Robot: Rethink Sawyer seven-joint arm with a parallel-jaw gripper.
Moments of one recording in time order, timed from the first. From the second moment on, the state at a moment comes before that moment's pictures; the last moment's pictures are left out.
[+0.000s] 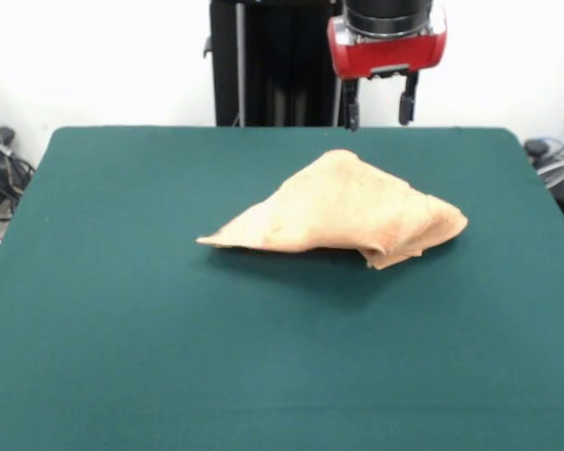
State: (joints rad) arm -0.37 -0.82 0.27 1.79 -0.09 0.77 1.57
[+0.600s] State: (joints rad) arm -0.37 -0.89 0.27 1.84 -0.09 0.72 1.57
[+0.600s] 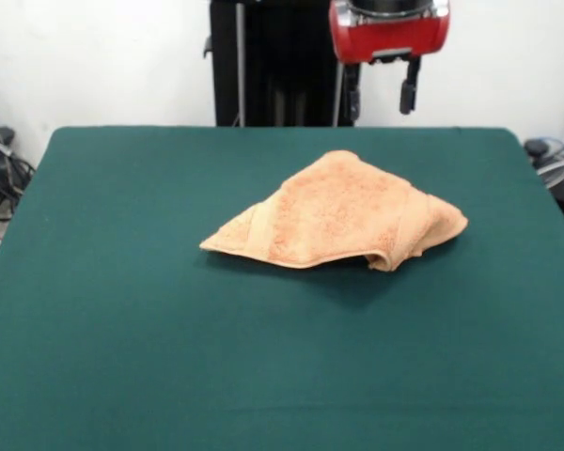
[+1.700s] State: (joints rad) arm -0.16 -1.02 0.04 2.18 -0.09 0.51 1.63
